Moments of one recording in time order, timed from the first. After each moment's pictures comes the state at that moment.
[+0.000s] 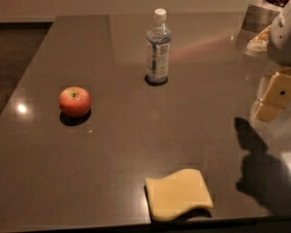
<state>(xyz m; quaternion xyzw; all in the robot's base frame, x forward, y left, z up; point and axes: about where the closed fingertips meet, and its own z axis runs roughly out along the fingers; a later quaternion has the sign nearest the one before) 0.438 -0.217 0.976 -0.60 0.78 -0.03 0.16</state>
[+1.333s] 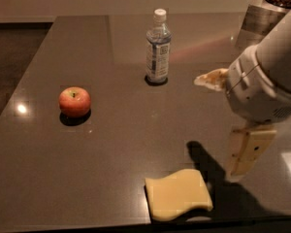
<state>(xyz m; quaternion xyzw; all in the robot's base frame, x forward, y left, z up) 0.372 -0.132 0.940 -0.75 0.64 0.01 0.18</state>
